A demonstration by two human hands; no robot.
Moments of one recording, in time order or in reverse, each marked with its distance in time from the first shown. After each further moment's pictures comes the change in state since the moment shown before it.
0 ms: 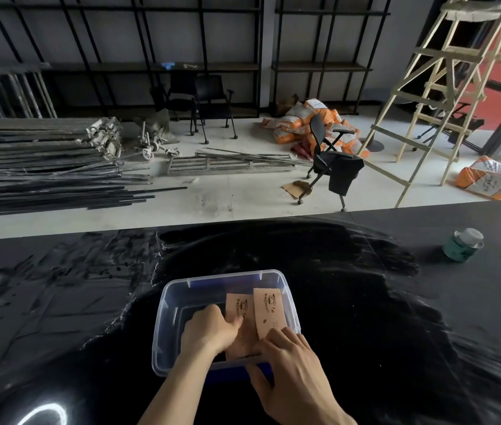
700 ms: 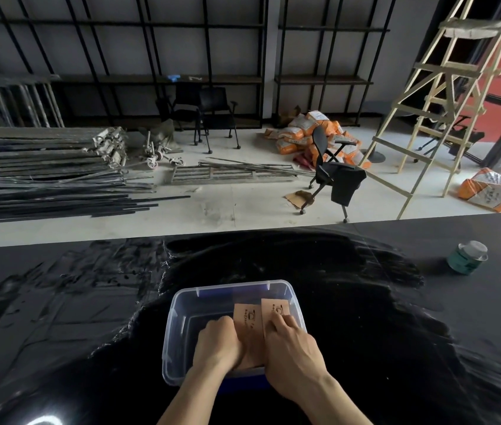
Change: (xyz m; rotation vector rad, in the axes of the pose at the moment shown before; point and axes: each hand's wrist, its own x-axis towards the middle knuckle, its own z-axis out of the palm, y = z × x) left_hand -0.009 -0.001 0.002 0.036 0.015 0.116; right_hand 0.050 -0.003 -0.003 -0.263 -0.291 0.174
